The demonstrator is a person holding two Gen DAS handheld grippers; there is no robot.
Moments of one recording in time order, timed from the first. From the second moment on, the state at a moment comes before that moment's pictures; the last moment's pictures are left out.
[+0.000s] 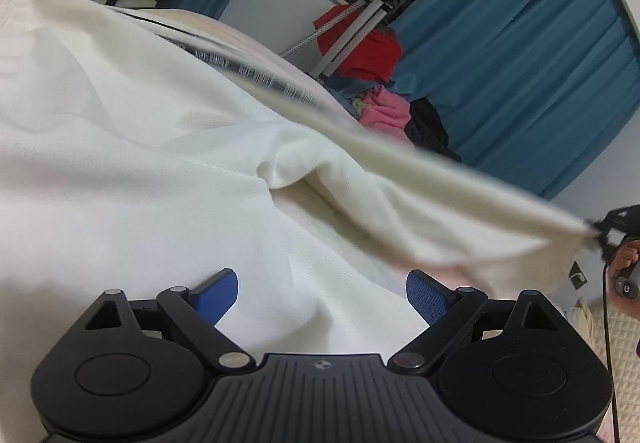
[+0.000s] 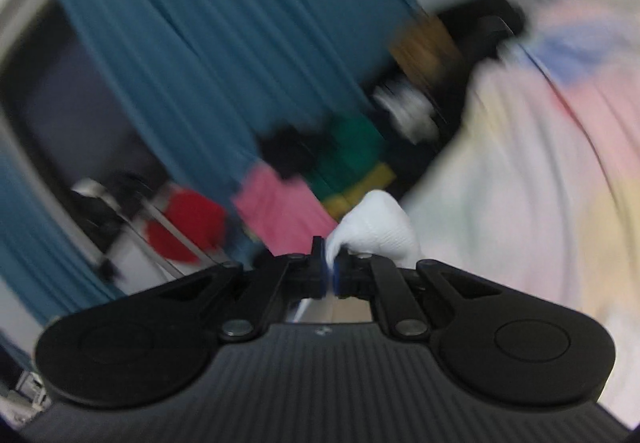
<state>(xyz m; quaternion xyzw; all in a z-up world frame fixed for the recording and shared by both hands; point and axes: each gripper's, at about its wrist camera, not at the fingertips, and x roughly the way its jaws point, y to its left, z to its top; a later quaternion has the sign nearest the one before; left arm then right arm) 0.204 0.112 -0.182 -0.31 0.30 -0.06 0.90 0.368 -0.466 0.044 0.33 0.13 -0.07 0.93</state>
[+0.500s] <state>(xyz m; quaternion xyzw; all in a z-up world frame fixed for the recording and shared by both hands) 0.210 0.089 -0.191 -0.26 0.32 -0.06 0.91 0.299 -0.547 -0.172 0.41 0.23 -0.14 0.87</state>
